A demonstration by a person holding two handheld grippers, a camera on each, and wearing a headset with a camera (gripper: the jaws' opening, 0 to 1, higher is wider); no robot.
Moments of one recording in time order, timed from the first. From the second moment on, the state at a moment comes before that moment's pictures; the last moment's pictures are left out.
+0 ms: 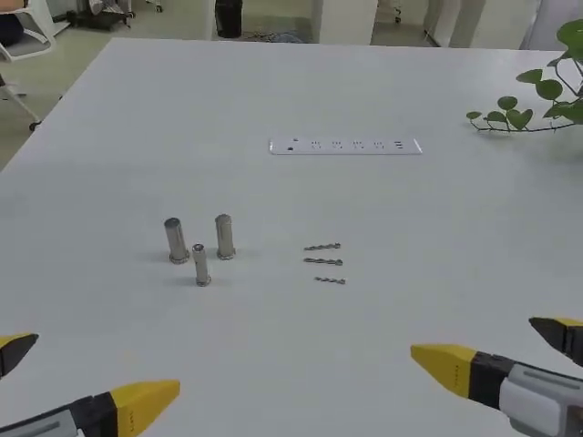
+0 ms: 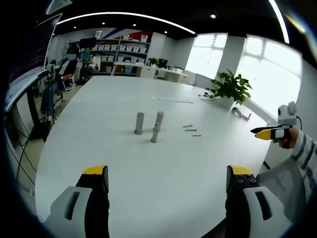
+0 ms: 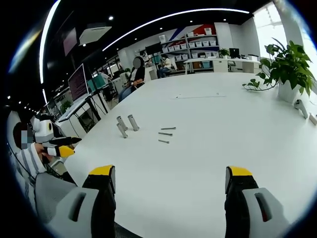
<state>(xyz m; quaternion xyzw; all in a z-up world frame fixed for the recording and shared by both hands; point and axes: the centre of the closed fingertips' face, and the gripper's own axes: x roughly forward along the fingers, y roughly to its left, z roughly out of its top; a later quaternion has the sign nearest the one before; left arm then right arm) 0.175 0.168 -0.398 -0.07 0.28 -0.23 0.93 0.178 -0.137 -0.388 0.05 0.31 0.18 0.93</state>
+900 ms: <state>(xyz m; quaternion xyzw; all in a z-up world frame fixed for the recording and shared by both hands) 0.174 0.167 -0.397 -0.06 0.28 -0.24 0.93 0.174 -0.140 -0.388 0.05 0.31 0.18 0.93</state>
